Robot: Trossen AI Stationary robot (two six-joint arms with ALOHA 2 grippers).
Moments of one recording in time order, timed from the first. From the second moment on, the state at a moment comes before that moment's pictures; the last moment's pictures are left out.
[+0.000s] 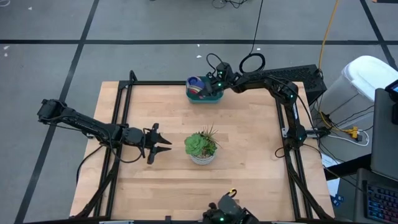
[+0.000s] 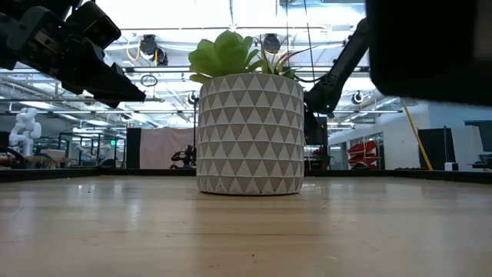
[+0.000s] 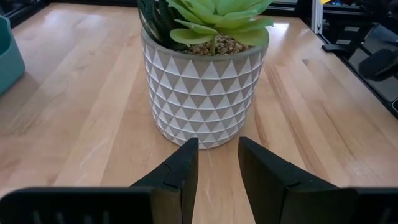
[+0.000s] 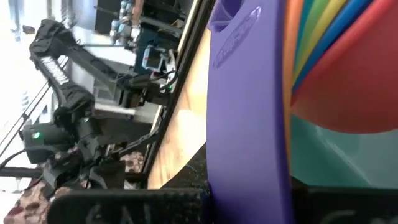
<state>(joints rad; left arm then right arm) -0.23 0.93 0.25 0.29 -0.12 -0.14 -0.72 2.13 1.27 0.41 -0.93 0.86</state>
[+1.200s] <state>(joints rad) -0.23 0.93 0.25 0.29 -0.12 -0.13 -0.73 2.13 1.19 0.39 -0.87 0.90</state>
